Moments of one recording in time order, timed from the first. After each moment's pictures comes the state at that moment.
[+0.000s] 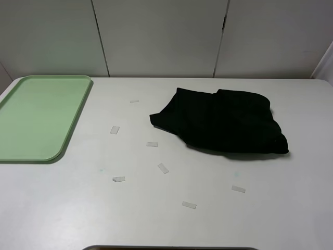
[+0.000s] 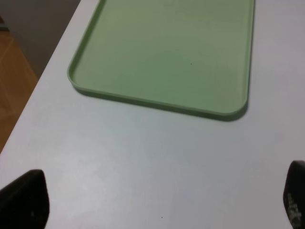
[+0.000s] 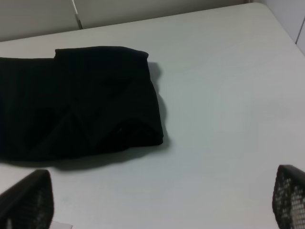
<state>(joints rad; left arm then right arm) 0.07 0.00 -0.49 0.19 1.07 -0.18 -0.08 0.00 -0.50 0.00 1.03 0.08</state>
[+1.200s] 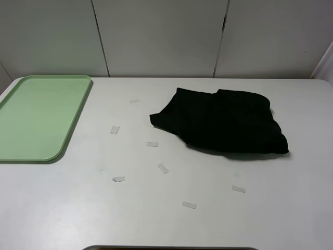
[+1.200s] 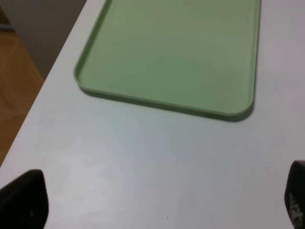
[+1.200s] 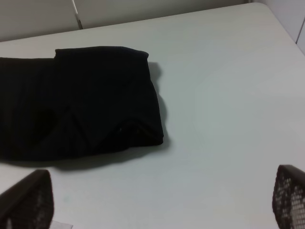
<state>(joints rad) 0.07 0.00 -0.49 0.20 1.07 -0.18 -0.08 0.00 -0.50 0.00 1.03 0.08</state>
